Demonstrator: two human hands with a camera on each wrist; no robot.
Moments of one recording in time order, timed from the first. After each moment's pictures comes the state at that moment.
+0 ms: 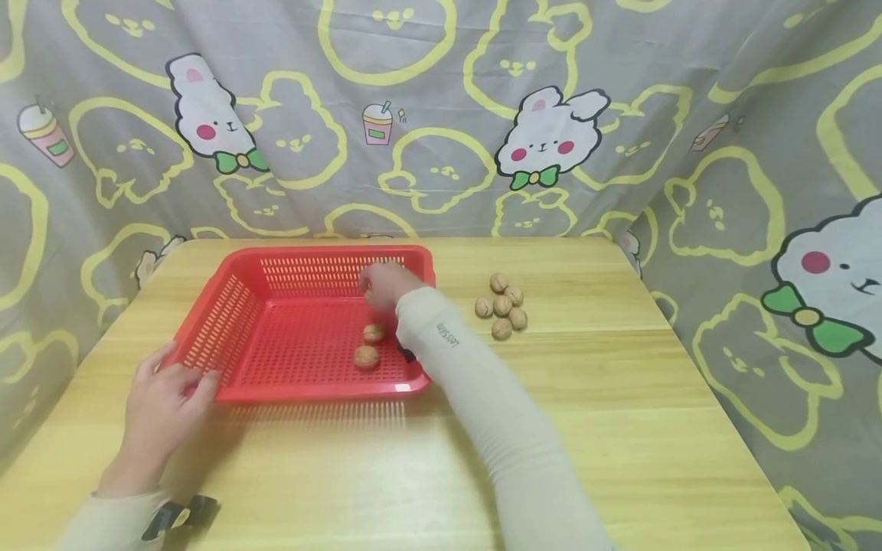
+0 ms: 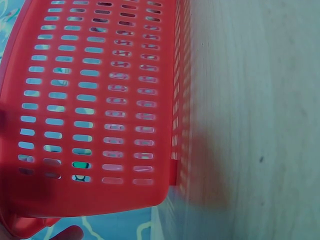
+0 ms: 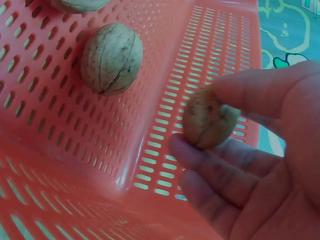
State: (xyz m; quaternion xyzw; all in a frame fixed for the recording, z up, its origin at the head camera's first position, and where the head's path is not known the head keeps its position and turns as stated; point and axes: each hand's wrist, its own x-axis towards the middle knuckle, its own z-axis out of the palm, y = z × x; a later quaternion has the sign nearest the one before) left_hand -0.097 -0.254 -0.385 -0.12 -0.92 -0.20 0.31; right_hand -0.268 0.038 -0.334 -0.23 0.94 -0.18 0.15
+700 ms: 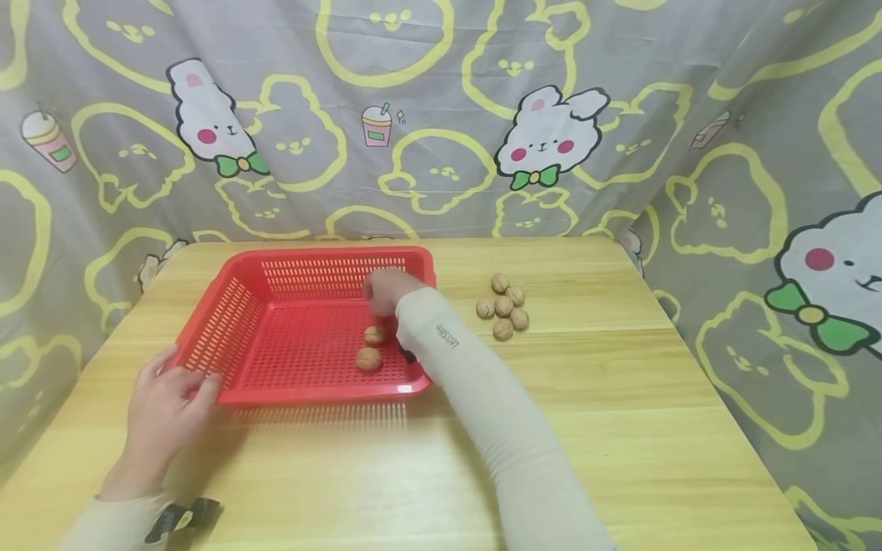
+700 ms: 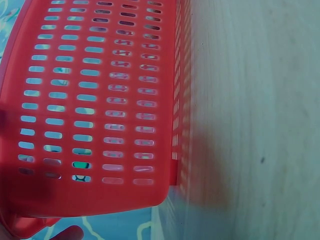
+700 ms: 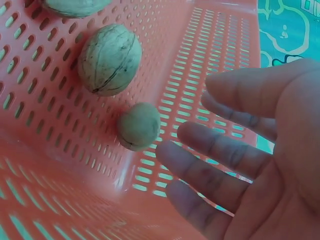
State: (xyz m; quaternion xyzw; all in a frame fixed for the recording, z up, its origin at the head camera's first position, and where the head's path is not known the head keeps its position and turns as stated) left_hand -0.097 -0.252 -0.384 -0.12 -0.92 -0.20 0.32; right_hand -0.264 0.038 -0.333 -0.20 0.94 -0.17 0.20
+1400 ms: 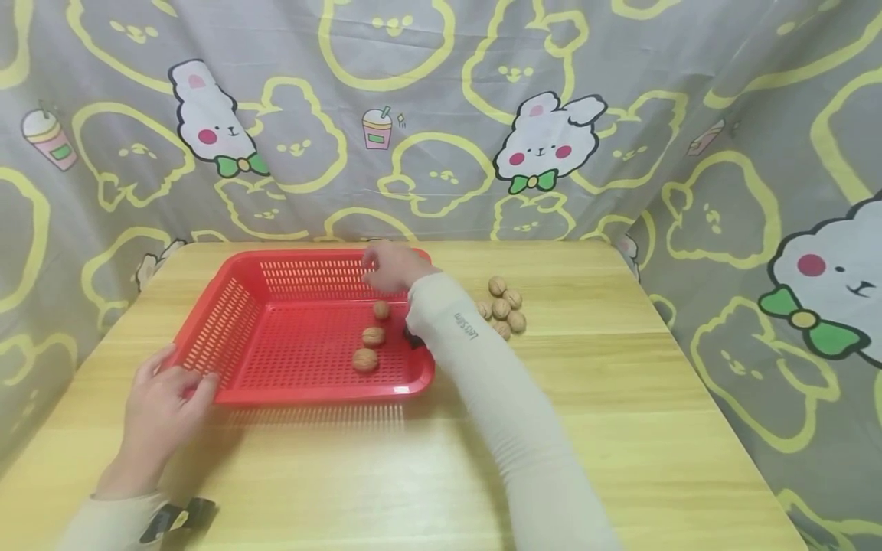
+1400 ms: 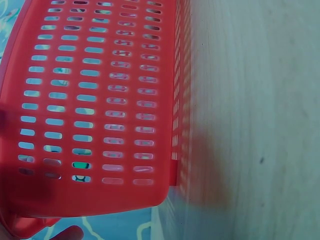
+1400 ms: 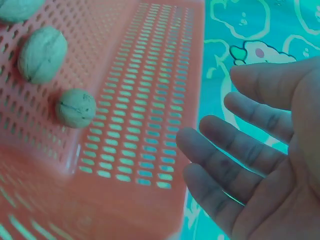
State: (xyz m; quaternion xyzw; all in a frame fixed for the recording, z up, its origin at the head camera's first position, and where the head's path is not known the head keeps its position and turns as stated) left_hand -0.096 -0.254 -0.386 -0.12 -0.92 -0.21 0.31; right_hand -0.268 0.057 -0.296 -0.23 0.94 -0.22 0.12
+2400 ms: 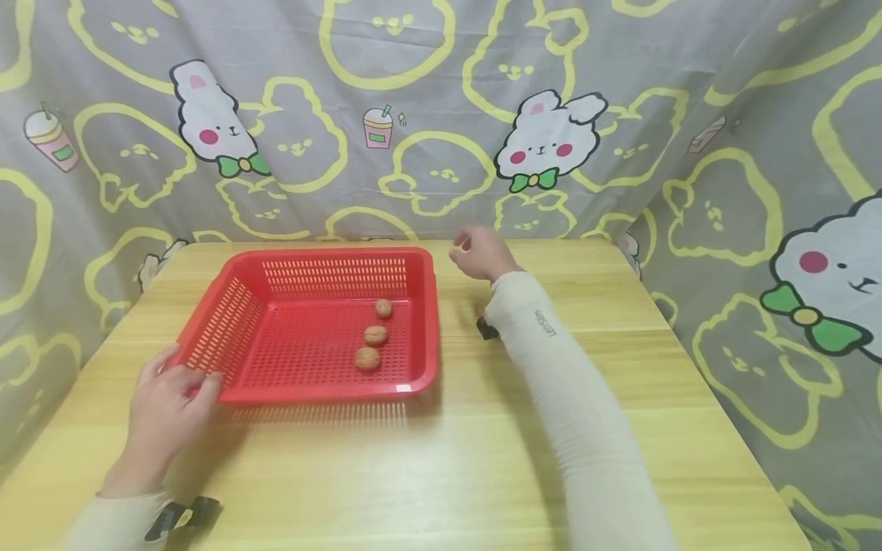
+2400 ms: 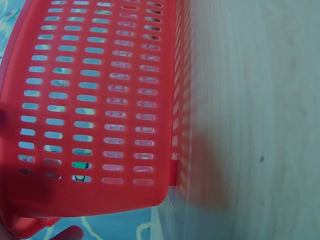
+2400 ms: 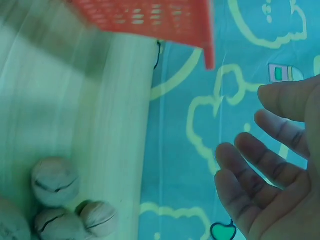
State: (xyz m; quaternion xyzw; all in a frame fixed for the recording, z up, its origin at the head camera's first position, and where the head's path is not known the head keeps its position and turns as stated) left_hand -0.098 -0.253 -0.386 -0.13 -0.91 -0.20 0.32; right_hand -0.281 0.173 -0.310 -0.10 0.94 -0.31 0.02
